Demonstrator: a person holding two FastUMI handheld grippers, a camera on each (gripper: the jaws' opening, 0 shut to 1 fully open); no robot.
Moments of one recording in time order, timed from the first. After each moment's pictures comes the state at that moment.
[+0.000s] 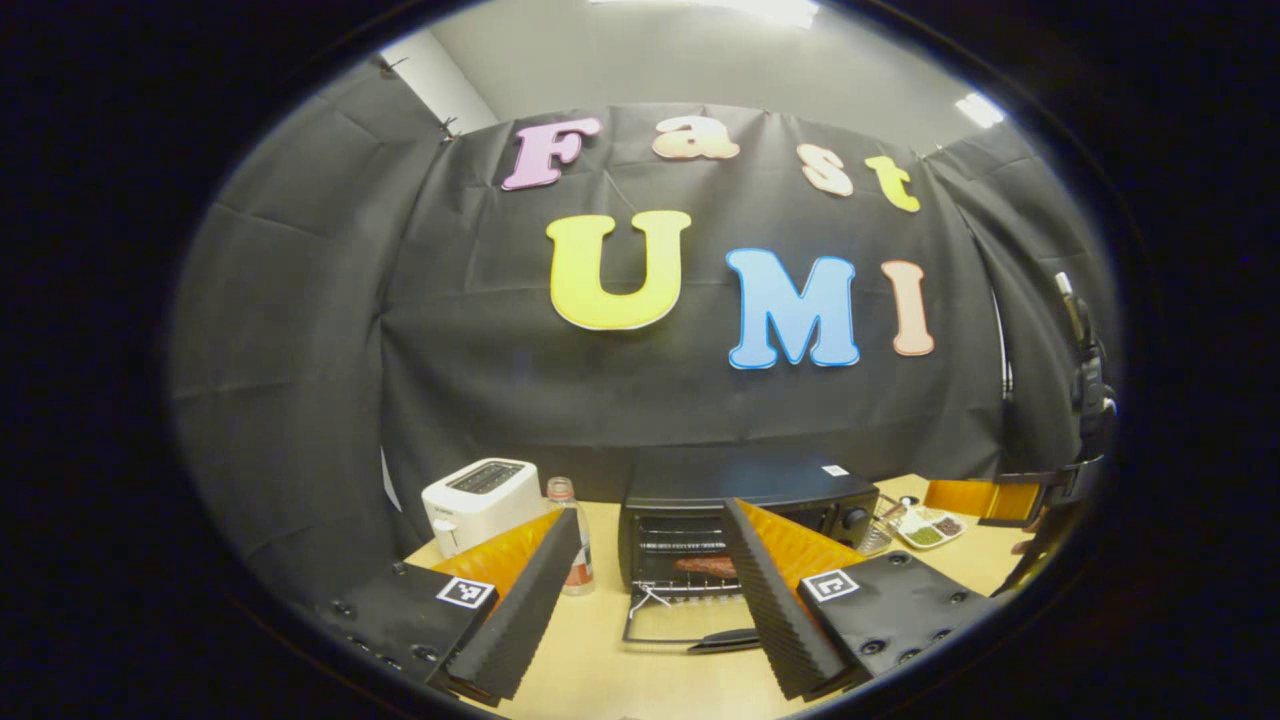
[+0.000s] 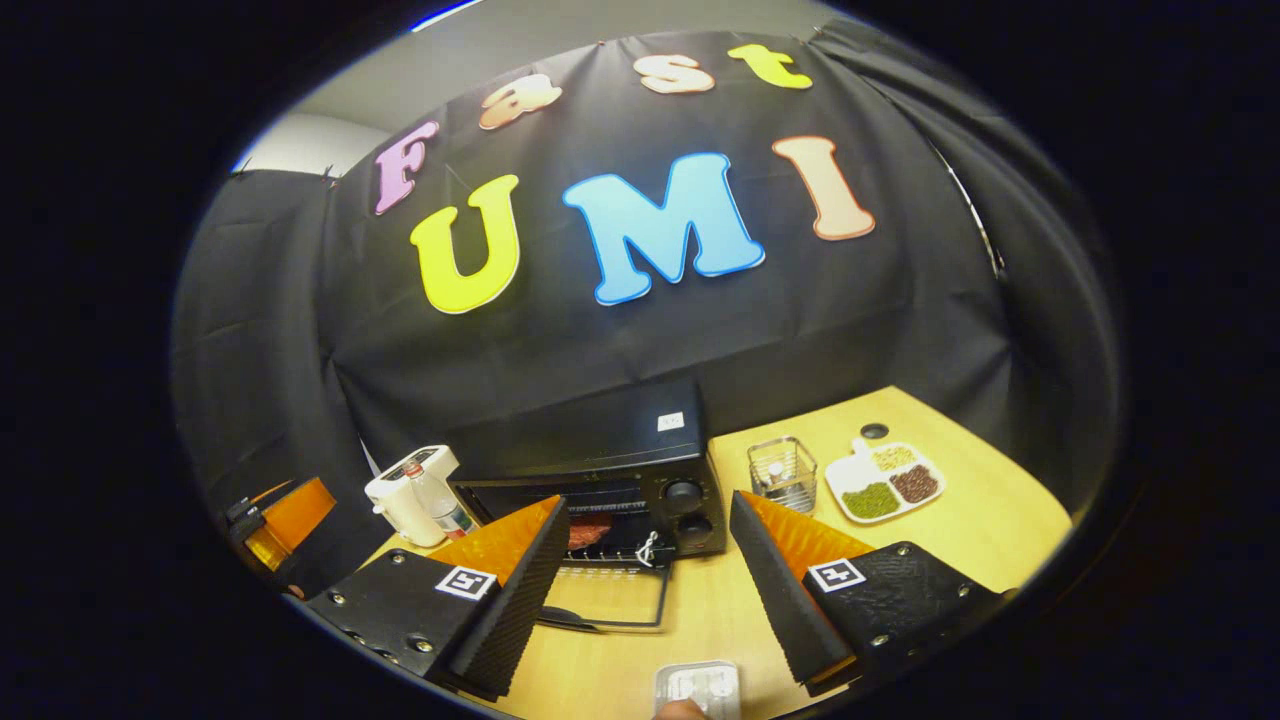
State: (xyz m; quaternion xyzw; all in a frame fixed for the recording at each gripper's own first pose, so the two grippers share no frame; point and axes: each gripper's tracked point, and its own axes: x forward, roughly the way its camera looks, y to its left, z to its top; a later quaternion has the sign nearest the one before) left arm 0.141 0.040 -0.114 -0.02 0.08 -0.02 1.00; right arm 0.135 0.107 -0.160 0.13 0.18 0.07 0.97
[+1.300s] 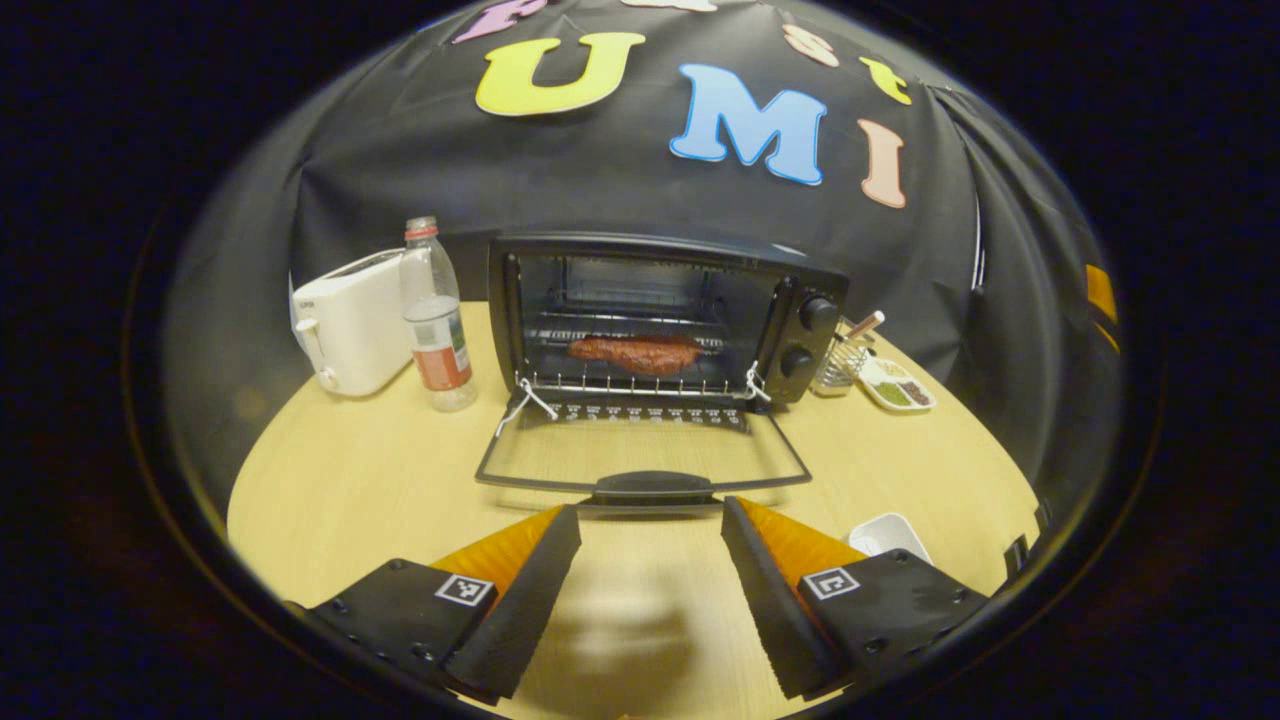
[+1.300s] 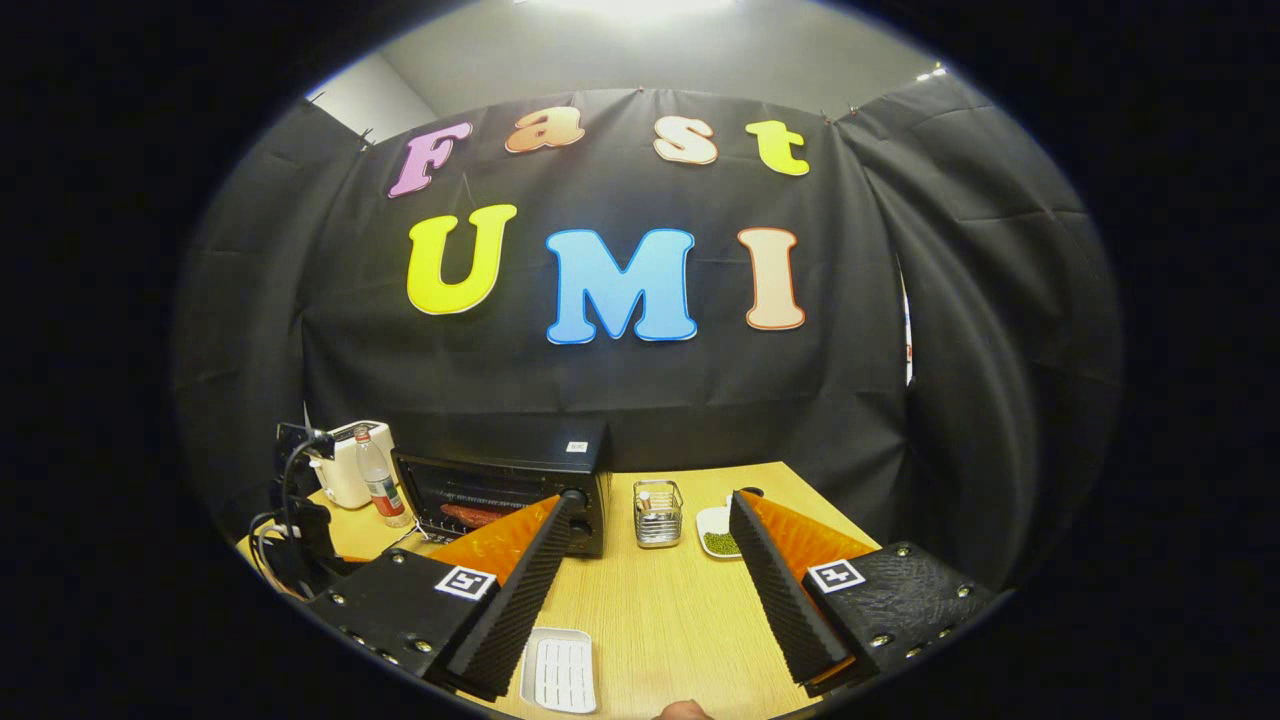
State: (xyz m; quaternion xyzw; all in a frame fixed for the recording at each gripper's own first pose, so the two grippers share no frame) left arm 0.130 -0.061 -0.339 -0.05 0.34 -0.11 0.93; right arm 0.054 0.030 -0.114 0.02 0.12 -0.02 0.99
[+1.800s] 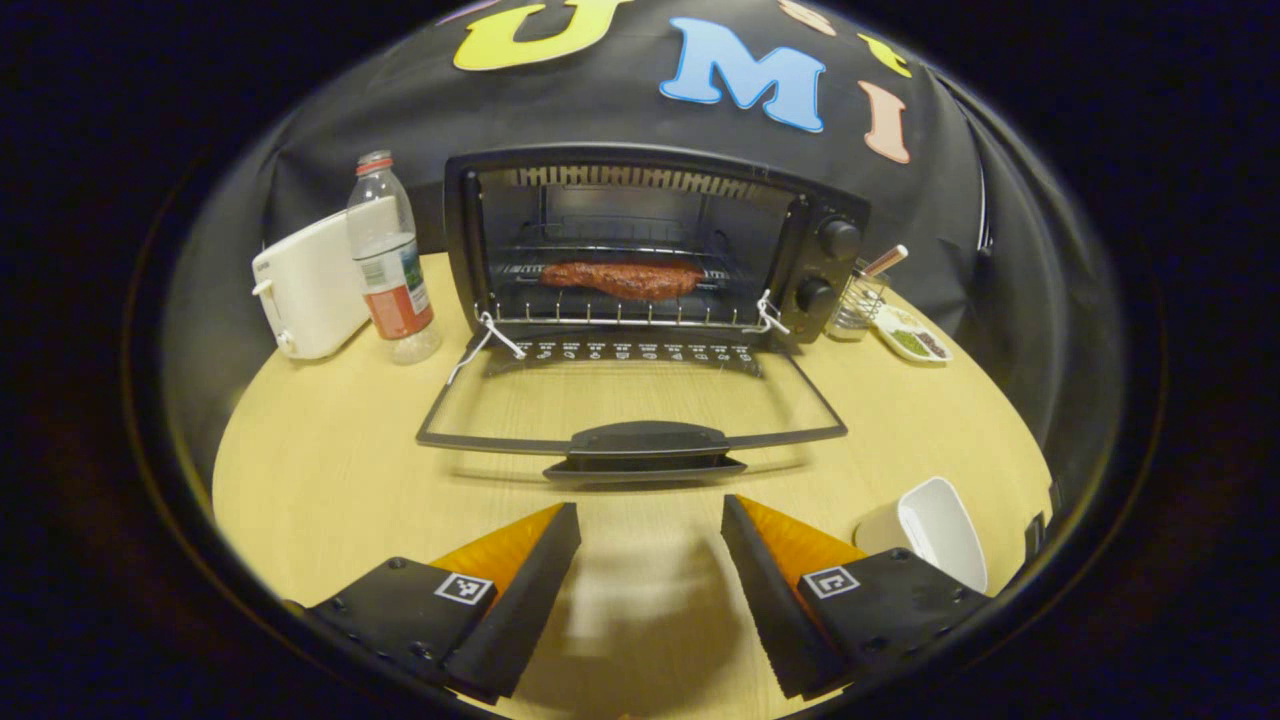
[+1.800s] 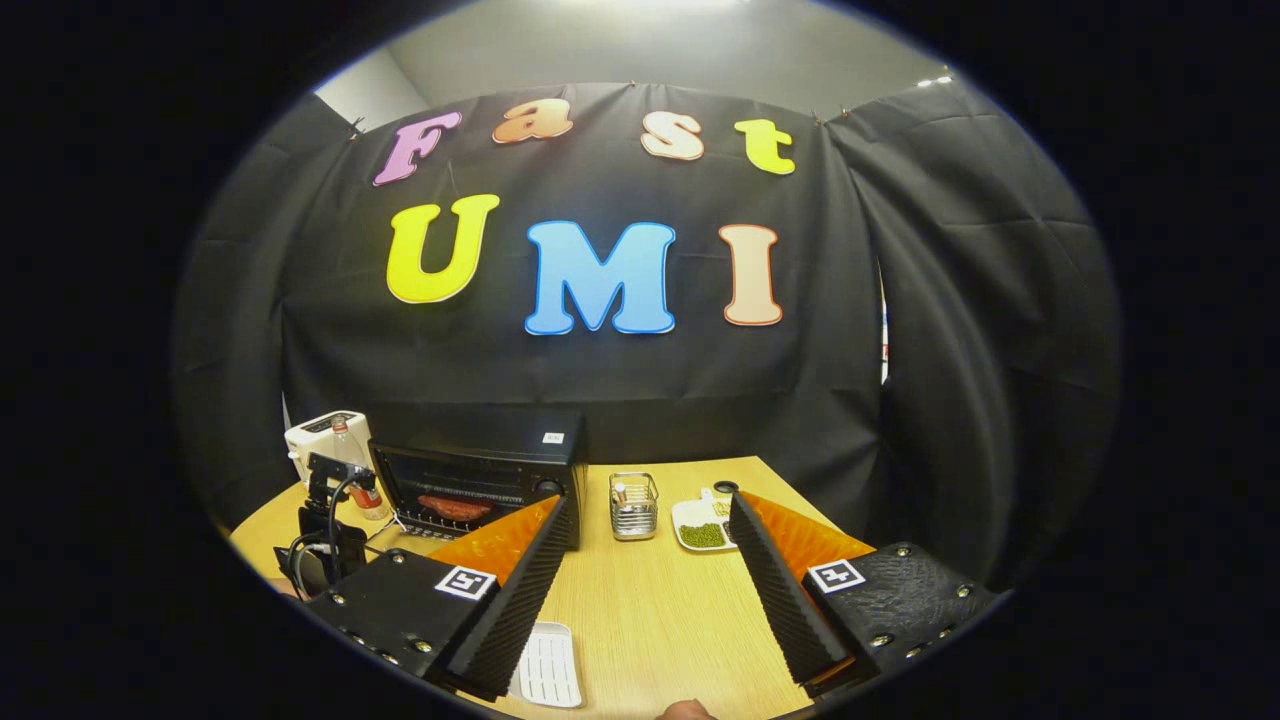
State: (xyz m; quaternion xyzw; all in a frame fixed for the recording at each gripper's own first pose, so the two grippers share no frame) left arm 0.139 -0.075 -0.398 -0.04 0.40 -0.12 0.91; right arm 0.046 0.015 -0.119 0.00 0.14 -0.05 0.99
